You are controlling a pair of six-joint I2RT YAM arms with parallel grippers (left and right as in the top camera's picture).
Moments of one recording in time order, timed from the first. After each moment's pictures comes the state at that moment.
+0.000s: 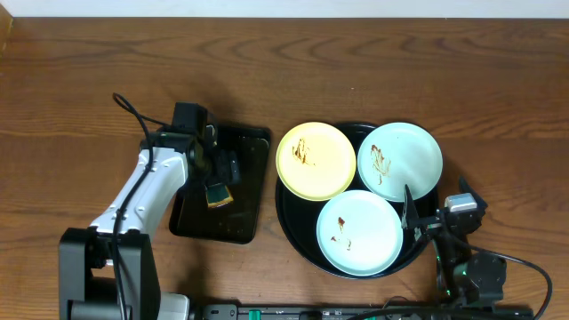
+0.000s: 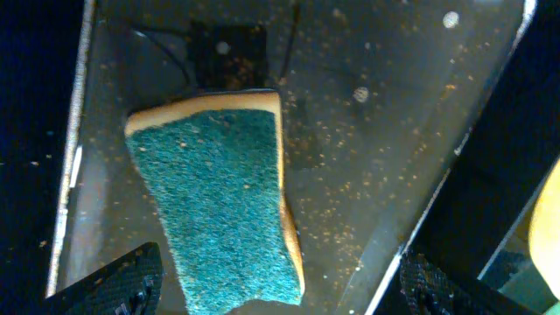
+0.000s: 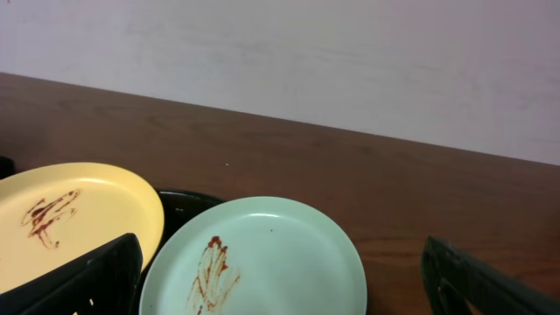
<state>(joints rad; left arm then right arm) -0.10 1.60 0.98 -0.79 0.17 -0.32 0.06 0.01 0.01 -0.06 -0.10 -0.07</state>
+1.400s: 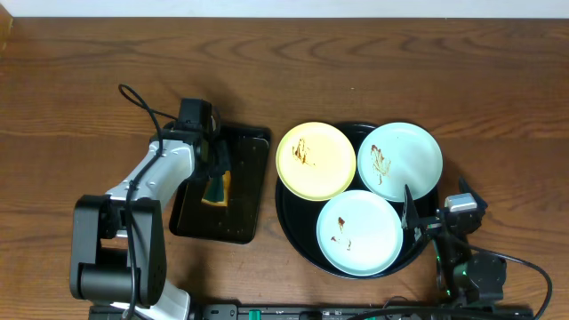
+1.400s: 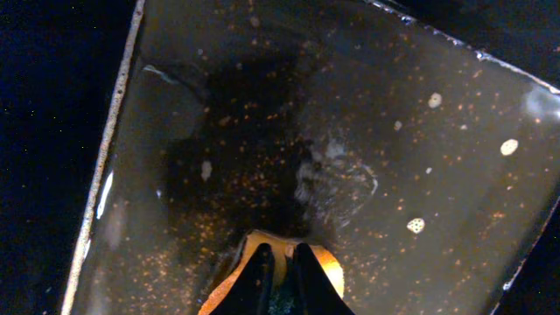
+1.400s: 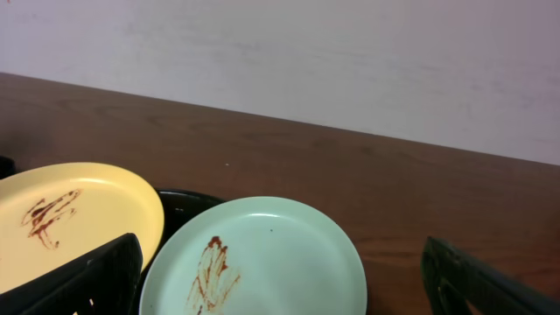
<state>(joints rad) -0.10 1.73 0.98 -0.57 0.09 -0.33 0.06 0.01 0.01 -0.06 -0.10 -0.07</state>
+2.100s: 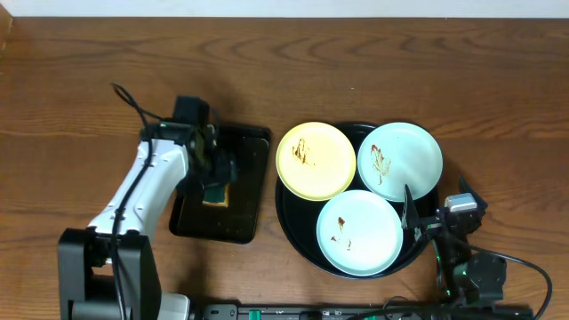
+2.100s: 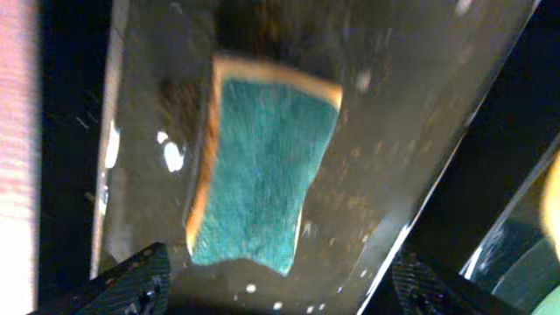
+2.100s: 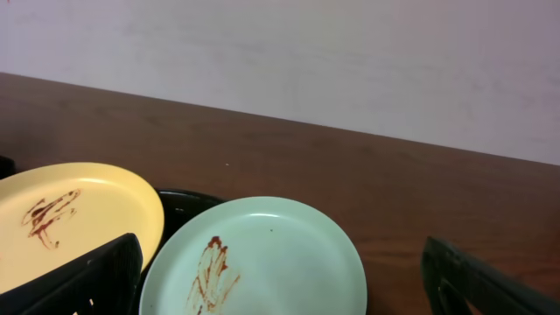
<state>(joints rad) -0.11 1.60 1.05 -0.95 0.13 -0.27 0.06 0.01 0.01 -0.06 -0.10 -0.07</state>
